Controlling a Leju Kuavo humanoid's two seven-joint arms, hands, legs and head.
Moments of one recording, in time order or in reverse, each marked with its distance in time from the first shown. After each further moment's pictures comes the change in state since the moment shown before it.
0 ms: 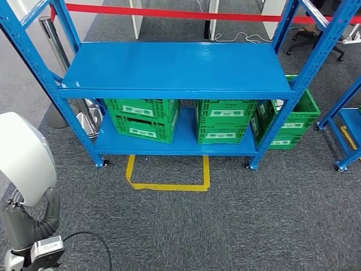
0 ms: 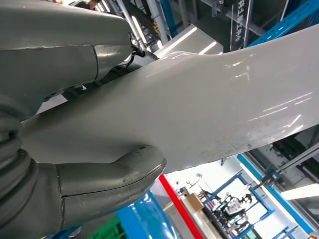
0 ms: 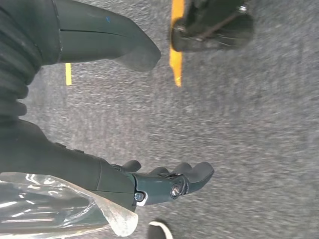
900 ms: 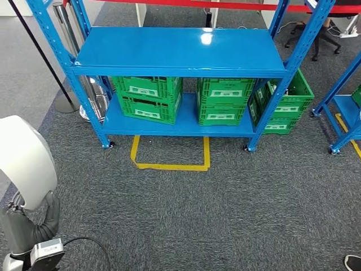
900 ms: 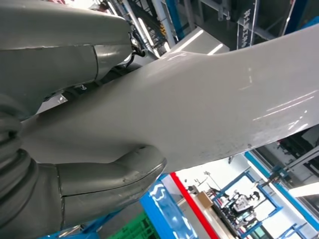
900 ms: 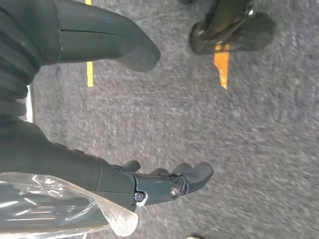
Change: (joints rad) left arm 0.029 0.012 -0.005 -0.011 -0.008 0.000 0.024; right arm -0.001 0.001 0.007 0.004 0.006 0.017 -0.009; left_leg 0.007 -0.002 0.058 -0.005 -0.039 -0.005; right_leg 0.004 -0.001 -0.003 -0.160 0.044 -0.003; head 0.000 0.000
